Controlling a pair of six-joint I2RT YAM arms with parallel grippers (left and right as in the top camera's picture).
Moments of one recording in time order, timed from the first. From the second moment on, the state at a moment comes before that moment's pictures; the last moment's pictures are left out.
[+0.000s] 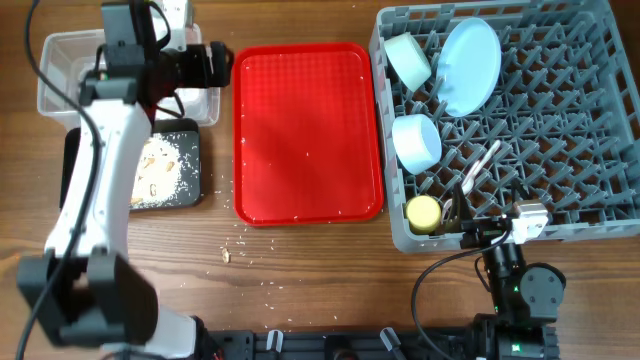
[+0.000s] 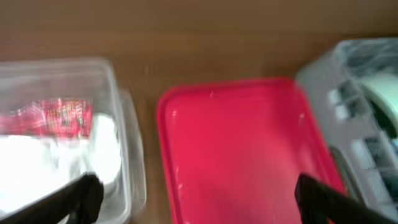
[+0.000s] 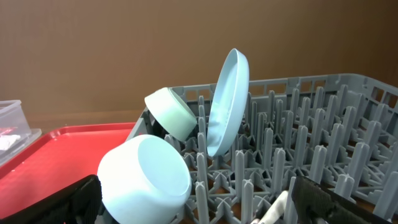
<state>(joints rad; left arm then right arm) 0.01 1.66 1.47 -0.55 0.29 -0.01 -0.08 0.02 0.01 0.01 -0.17 0.09</state>
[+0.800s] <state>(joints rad) 0.12 0.11 0.01 -0.05 0.22 -0.12 -0.08 0.01 0.01 0.01 -0.17 0.09</state>
